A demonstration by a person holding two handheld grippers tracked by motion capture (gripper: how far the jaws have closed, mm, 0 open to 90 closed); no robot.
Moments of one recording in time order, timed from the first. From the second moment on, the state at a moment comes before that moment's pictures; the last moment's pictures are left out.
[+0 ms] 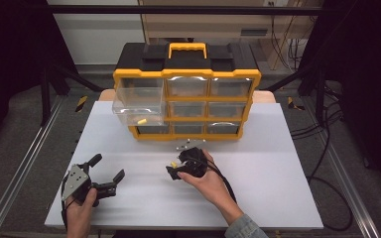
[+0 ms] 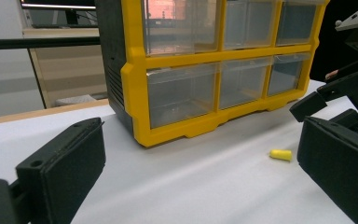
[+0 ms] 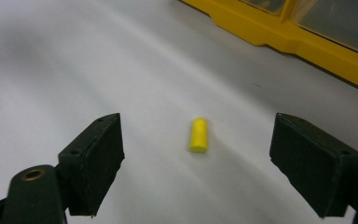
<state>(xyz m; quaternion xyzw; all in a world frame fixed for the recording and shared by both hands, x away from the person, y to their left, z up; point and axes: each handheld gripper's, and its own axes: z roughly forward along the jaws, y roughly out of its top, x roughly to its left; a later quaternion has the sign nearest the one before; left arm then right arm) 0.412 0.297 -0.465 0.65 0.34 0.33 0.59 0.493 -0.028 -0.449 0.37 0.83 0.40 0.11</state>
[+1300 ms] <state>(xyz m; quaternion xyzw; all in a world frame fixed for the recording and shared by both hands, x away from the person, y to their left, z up) 0.413 0.296 -0.465 0.65 0.34 0.32 0.59 0.507 -0.011 -0.473 0.36 0.85 0.36 0.11</state>
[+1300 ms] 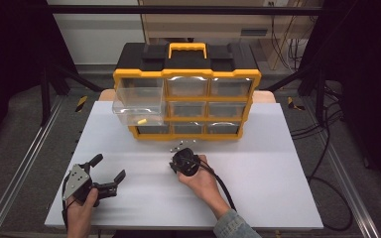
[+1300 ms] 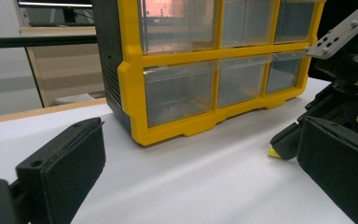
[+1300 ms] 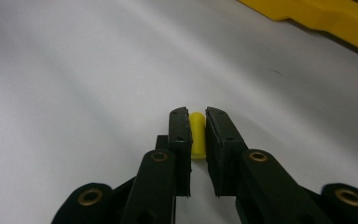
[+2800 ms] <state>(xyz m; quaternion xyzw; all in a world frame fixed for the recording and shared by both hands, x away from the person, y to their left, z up) 0.410 0.298 -0.464 0.65 0.34 0.33 0.59 0.482 -0.074 -0.281 0.30 0.74 0.54 0.27</state>
